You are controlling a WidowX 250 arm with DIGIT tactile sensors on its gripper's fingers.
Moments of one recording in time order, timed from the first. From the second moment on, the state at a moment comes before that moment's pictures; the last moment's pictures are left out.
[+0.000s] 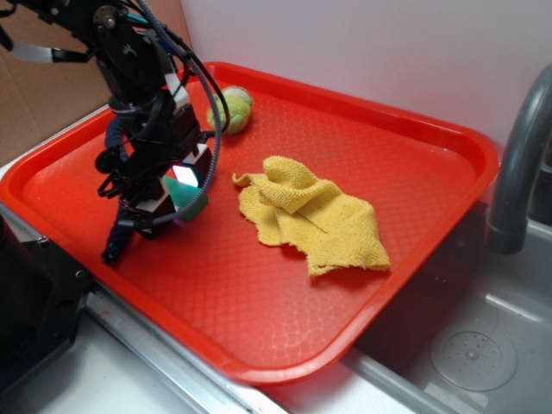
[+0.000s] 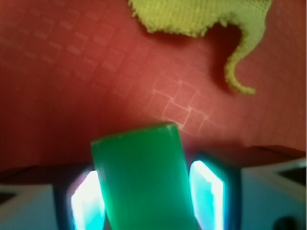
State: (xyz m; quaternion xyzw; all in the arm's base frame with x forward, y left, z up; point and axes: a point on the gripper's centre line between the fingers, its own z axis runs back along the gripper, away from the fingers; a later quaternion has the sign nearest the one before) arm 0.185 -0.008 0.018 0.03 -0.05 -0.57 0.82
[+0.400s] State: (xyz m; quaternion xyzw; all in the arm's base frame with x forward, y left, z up) arm 0.189 -0.008 0.045 0.06 0.00 -0.42 0.91
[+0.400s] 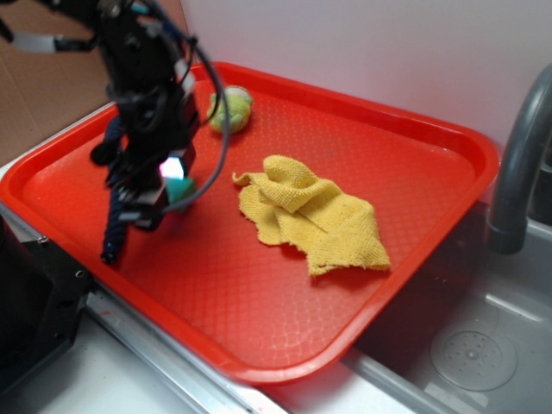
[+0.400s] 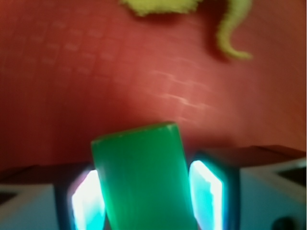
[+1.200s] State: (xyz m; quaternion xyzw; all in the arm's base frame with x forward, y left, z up) arm 0.189 -0.002 0.158 -0.01 0.06 0.06 1.00
